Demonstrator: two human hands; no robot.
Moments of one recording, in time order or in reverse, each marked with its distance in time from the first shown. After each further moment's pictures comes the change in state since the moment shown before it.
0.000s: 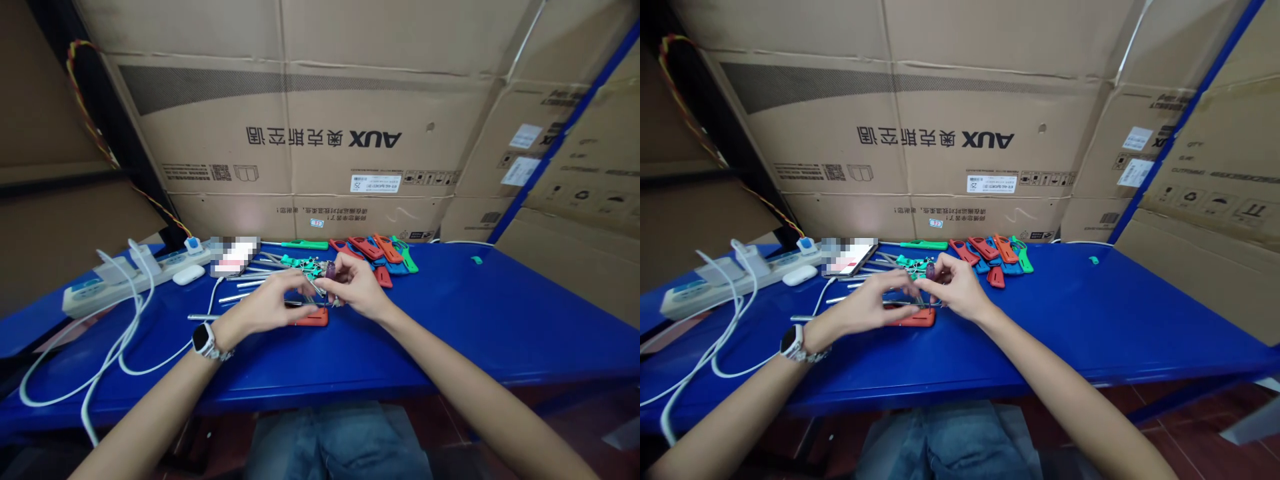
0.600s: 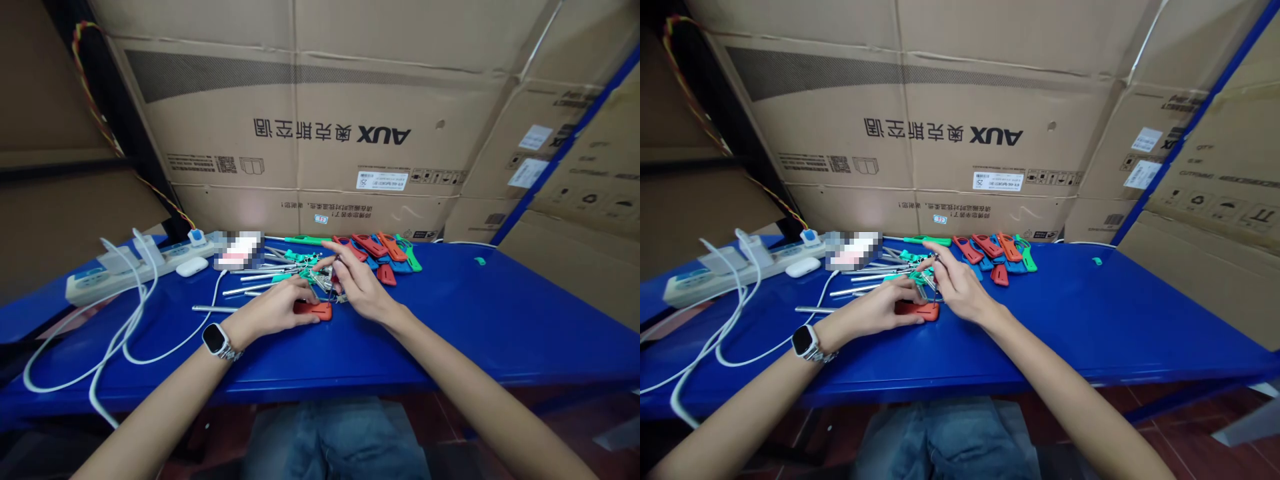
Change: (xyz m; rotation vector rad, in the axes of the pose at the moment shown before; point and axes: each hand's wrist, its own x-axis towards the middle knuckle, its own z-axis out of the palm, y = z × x) left_hand -0.014 -0.013 0.015 0.061 -0.165 -0.039; right_hand -0.006 -0.012 -0.001 -0.369 -0.068 -0.186
